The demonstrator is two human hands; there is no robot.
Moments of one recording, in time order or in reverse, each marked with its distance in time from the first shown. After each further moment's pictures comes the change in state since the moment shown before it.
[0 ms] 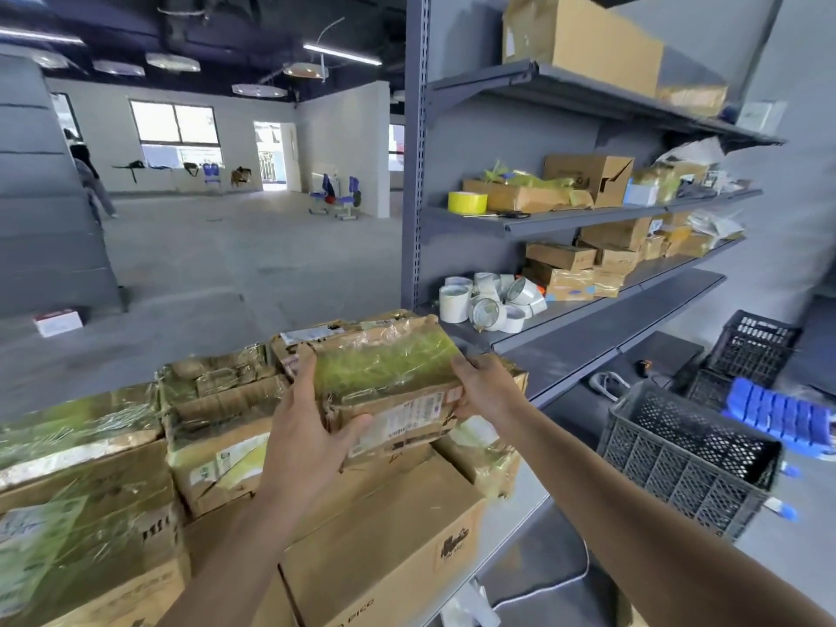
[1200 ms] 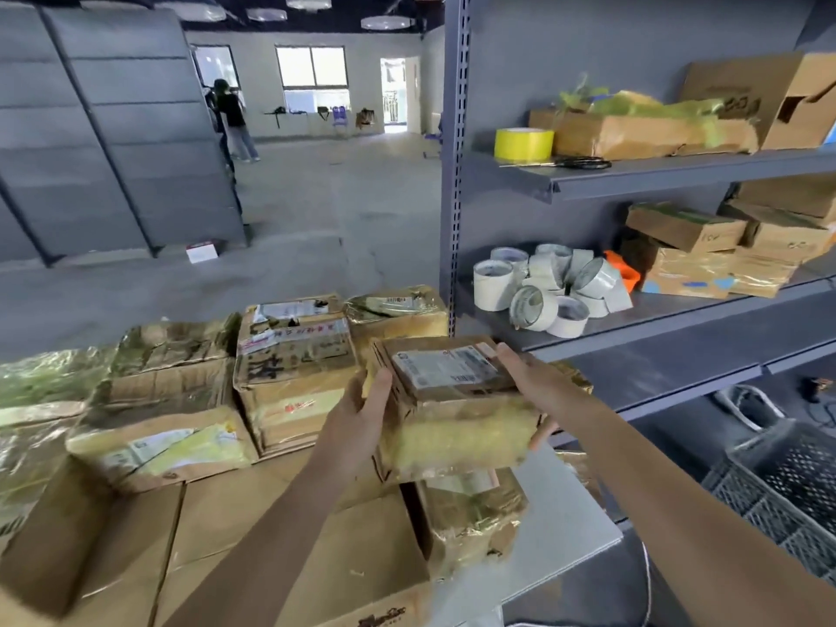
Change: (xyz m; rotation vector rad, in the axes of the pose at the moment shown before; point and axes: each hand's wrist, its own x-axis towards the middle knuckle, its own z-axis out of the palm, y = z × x) left_hand 0.113 0.058 0.202 -0.155 -0.092 -0.608; right_hand 0.241 0.075 -0.128 -0.336 -0.383 0.099
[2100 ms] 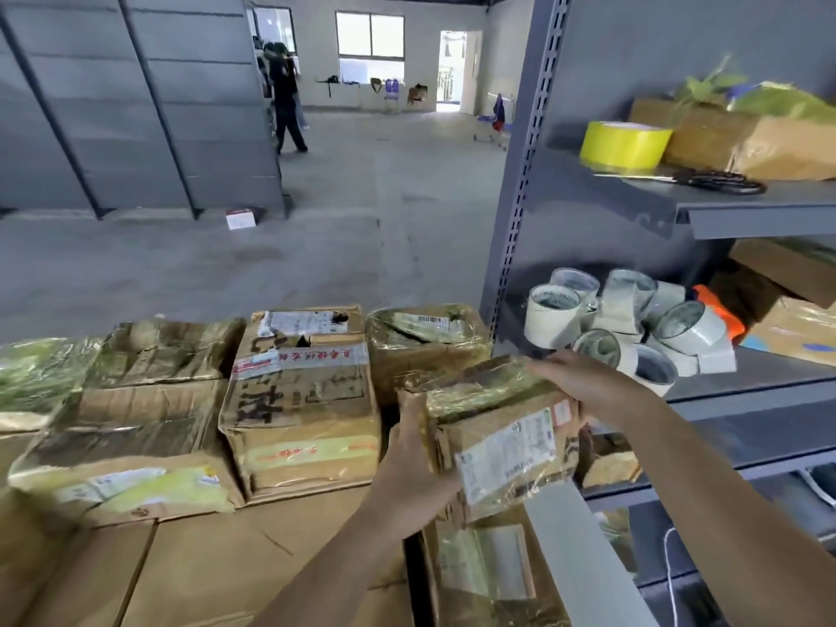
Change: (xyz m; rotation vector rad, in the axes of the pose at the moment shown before) left_hand 0.093 -0.002 0.041 -0.083 -0.143 0.133; right_hand 0.159 -0.043 -0.026 -0.120 -0.126 -0.034
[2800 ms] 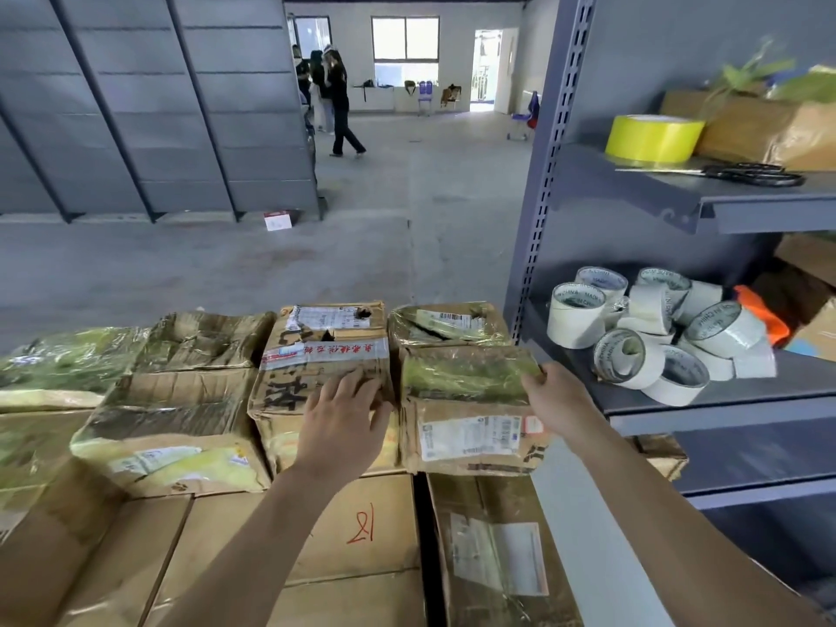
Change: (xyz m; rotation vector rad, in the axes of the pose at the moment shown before) left_hand 0.018 -0.032 -0.072 0.955 0.389 0.103; right_hand 0.002 0.001 0.058 -0.107 0.226 -0.141
